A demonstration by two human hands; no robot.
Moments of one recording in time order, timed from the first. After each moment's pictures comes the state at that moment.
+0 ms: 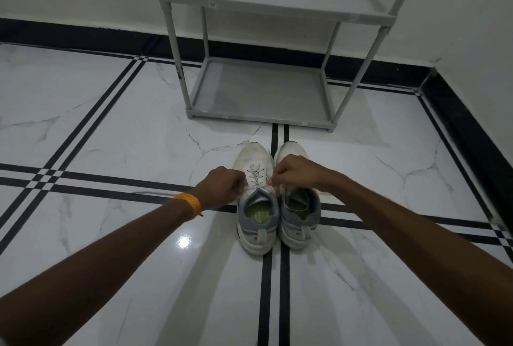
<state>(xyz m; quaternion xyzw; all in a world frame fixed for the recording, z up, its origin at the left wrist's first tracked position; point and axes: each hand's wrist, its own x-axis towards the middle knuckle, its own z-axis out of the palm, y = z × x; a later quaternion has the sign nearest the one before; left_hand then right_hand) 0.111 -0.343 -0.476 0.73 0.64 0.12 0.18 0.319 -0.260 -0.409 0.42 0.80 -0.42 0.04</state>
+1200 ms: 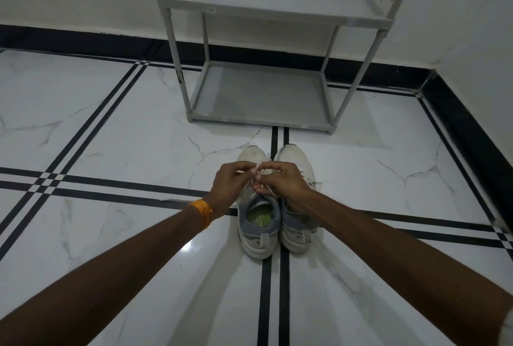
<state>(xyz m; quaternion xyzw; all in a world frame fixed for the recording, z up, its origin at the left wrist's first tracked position) 0.145 -0.340 -0.471 0.46 0.62 0.48 0.41 0.293 -0.288 -0.452 0.47 0.49 -0.69 -0.26</state>
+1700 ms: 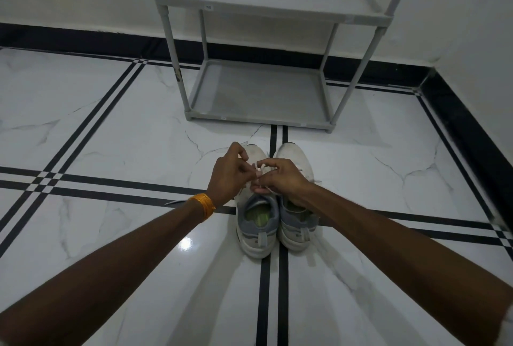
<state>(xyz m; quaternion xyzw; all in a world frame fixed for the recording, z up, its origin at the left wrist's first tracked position) 0.143 -0.332 -0.461 0.55 0.67 0.41 0.29 0.294 -0.280 -0.451 0.46 0.55 -0.67 -0.20</state>
